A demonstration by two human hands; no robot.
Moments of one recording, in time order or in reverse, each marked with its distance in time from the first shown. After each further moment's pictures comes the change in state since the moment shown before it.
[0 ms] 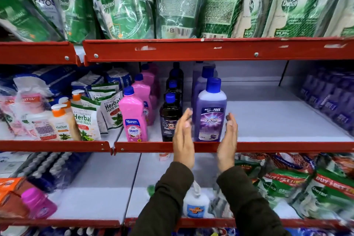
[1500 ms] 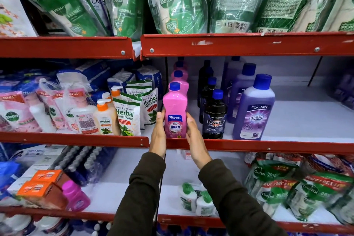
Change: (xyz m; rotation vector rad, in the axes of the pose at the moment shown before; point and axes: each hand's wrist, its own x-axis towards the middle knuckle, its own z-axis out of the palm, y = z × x) left_hand 0.044 0.003 -0.189 0.033 -0.025 -0.250; right_hand -0.094 0.026 0.167 -0.078 -0.595 0.214
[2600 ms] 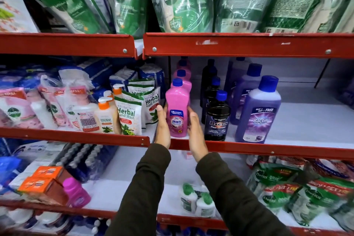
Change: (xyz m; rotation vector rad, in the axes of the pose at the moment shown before) left_hand 0.020 0.010 0.014 -0.082 0.023 -0.038; right_hand 0.023 -0.002 0.003 0.019 0.064 -0.030
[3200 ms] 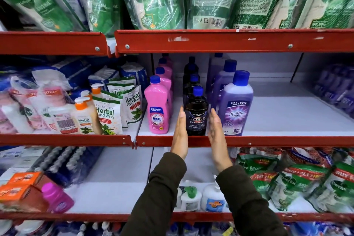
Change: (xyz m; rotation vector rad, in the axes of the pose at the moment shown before) left_hand -0.042 -0.023 0.088 -0.004 -0.152 0.012; right_hand -0.044 -0.014 -0.103 0.044 0.179 -0.078
